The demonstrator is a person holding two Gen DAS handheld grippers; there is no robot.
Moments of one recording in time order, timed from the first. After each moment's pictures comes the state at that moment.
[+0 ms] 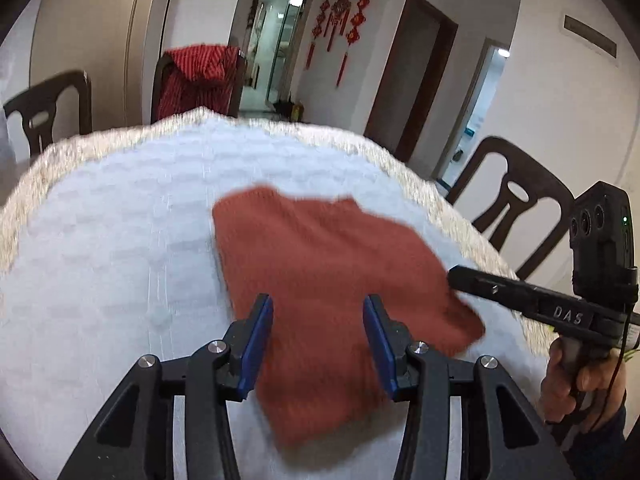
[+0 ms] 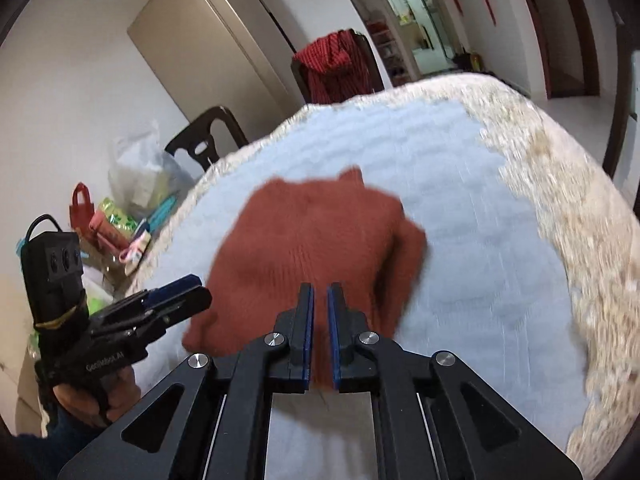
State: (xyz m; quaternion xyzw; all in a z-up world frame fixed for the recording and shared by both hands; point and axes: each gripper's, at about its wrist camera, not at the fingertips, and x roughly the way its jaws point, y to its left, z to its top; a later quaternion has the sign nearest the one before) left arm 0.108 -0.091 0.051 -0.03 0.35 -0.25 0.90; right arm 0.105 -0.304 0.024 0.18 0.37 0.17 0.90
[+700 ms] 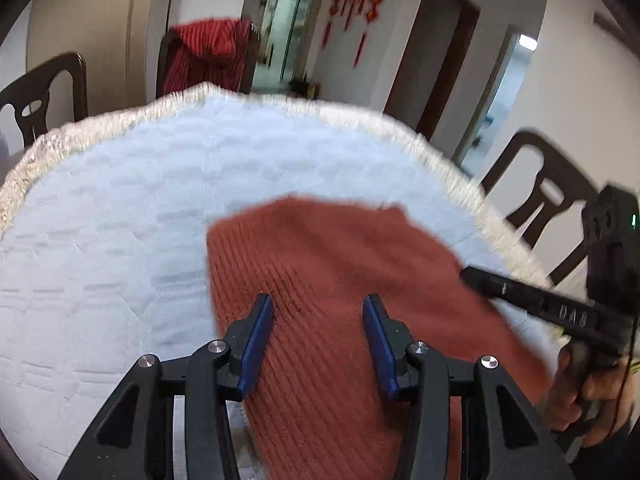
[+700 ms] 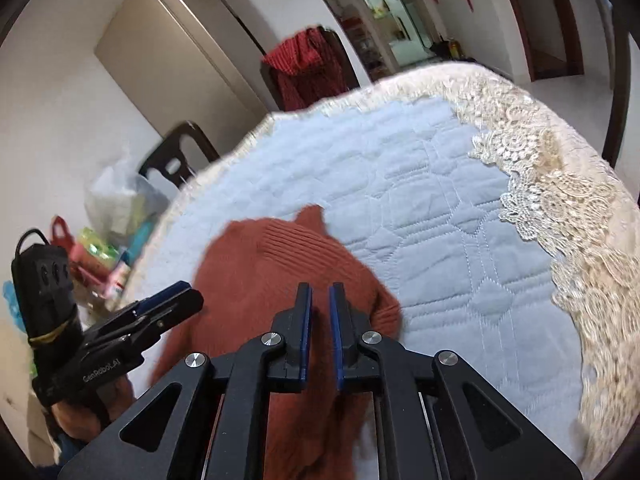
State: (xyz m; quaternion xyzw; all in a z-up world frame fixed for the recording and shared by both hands) left arm 0.172 -0.111 0.016 -0.01 0.41 -0.22 0.89; right arm 0.168 -0.325 -0.001 0.20 0.40 0.13 0.89
